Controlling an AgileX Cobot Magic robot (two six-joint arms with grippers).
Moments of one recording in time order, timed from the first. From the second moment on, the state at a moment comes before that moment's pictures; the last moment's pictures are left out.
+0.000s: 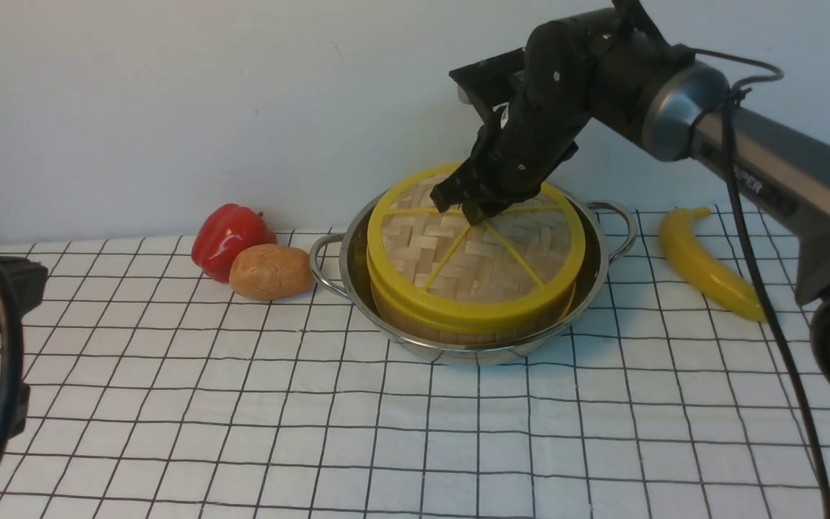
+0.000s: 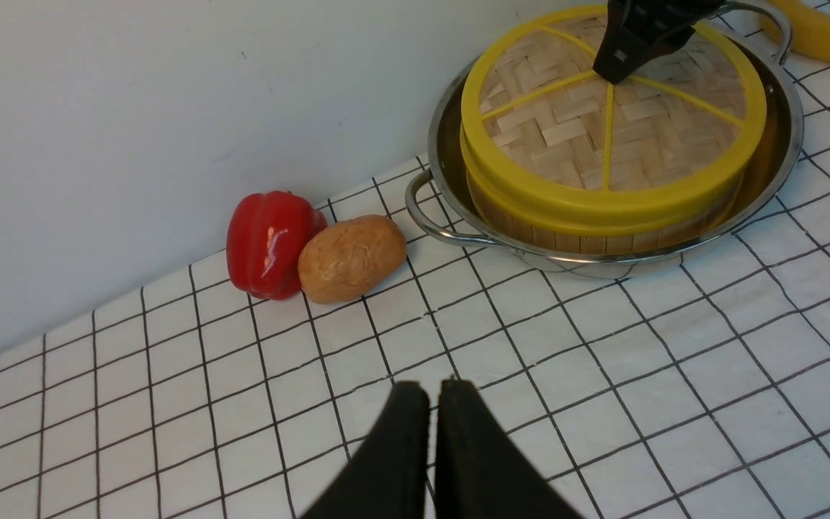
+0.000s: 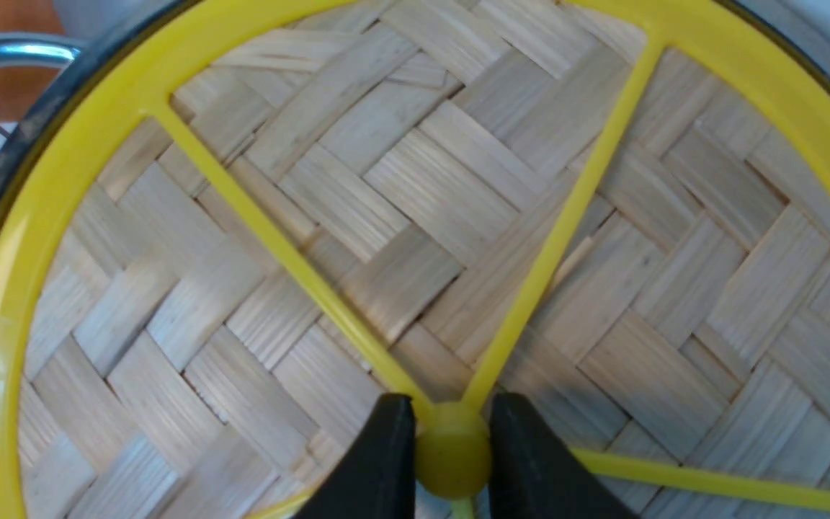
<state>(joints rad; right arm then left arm) 0.48 2.35 -2.27 0.09 1.13 0.03 -0.28 0.72 -0.93 0.01 0.84 0.22</state>
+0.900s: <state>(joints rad) 0.48 2.36 -2.27 0.13 1.10 -0.01 -0.28 0.72 -0.93 0.01 0.84 0.22</state>
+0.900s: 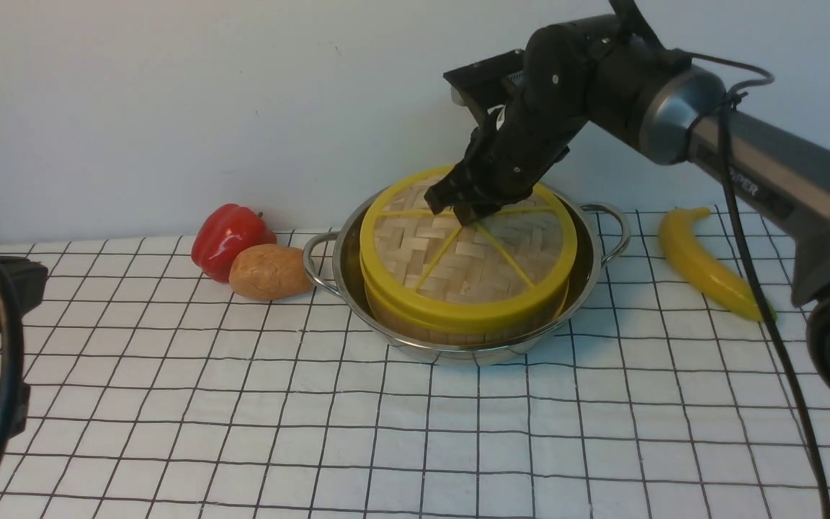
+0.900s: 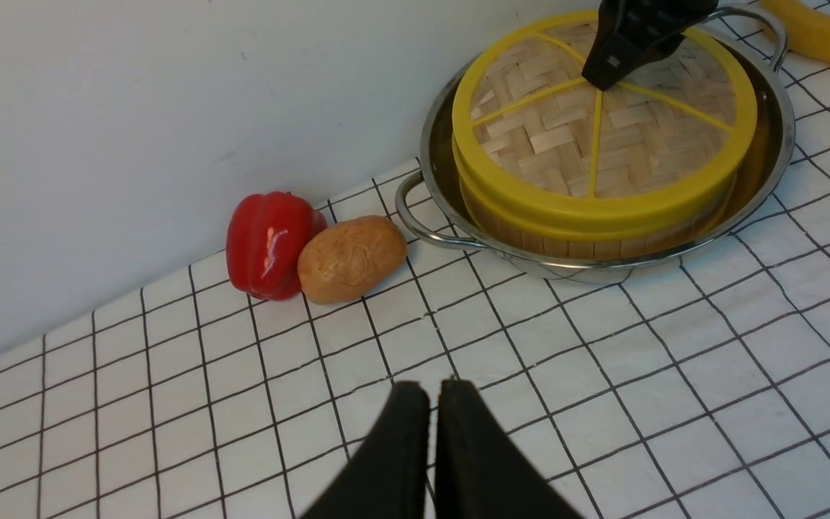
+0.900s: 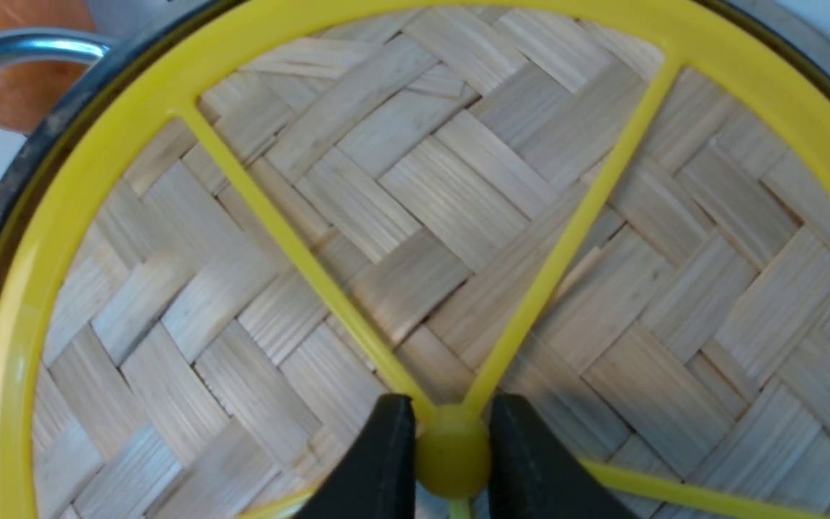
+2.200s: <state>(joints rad) 0.48 2.36 -2.27 0.18 1.08 -0.05 -0.28 0.72 -0.93 0.01 0.83 0.22</state>
